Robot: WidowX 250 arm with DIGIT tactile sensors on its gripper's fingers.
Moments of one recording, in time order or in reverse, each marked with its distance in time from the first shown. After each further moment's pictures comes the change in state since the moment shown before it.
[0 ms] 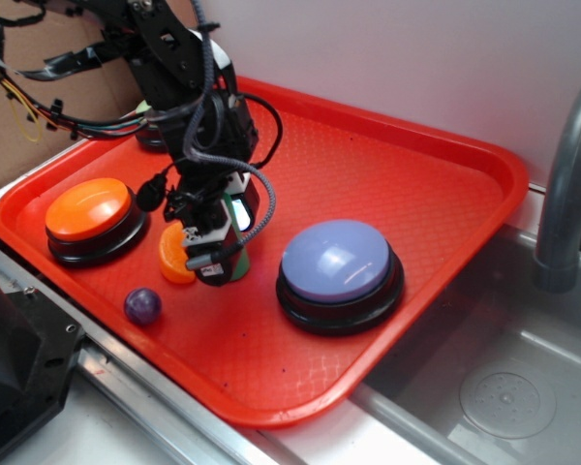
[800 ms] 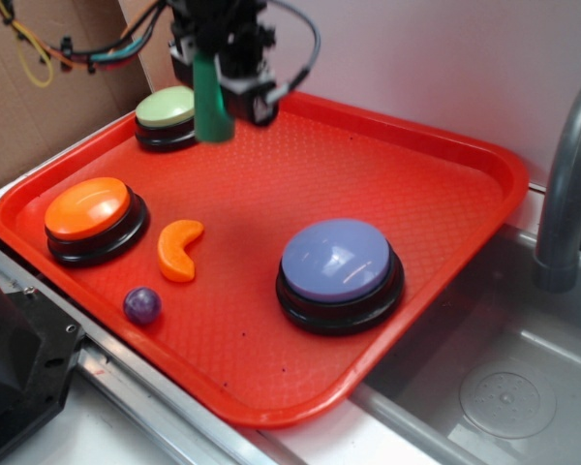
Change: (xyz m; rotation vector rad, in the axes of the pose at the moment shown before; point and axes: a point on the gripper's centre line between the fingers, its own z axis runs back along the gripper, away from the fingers) arm 0.020 0.066 0.094 0.230 0.181 0.897
